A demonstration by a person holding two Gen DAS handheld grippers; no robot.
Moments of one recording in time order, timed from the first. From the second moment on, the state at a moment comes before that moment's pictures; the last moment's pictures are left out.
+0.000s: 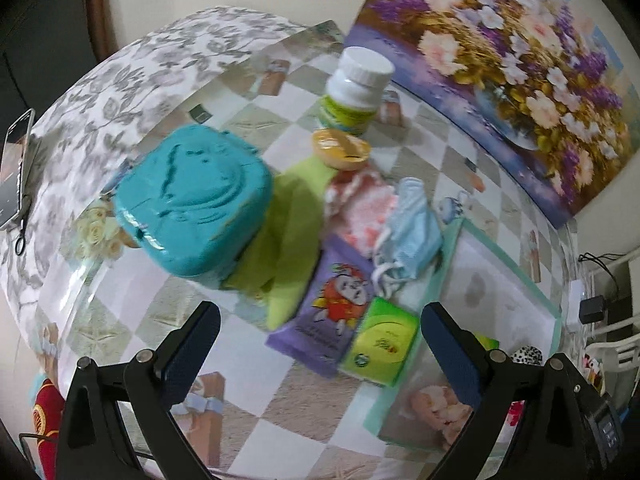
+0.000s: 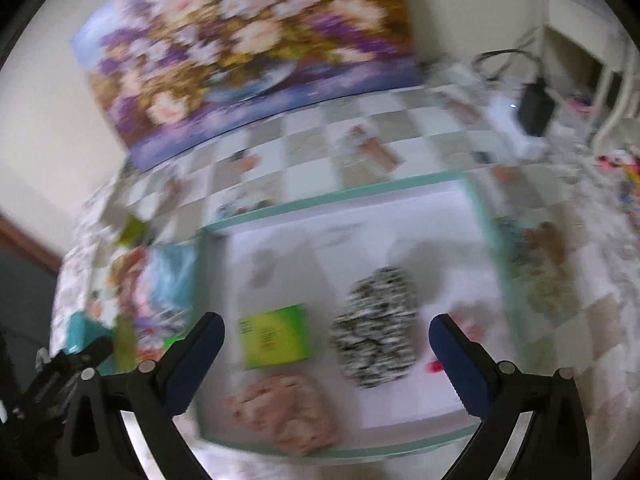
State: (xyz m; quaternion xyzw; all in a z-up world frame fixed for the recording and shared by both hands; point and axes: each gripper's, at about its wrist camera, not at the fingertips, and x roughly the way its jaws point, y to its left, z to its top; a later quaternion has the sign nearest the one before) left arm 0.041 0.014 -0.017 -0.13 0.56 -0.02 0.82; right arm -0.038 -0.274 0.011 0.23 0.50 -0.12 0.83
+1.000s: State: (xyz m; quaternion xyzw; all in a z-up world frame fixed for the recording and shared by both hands) left arm 0.053 0.066 -0.064 -0.18 0.62 0.06 0.76; right arm 0.013 -0.148 -0.035 0.13 0.55 0.05 0.82
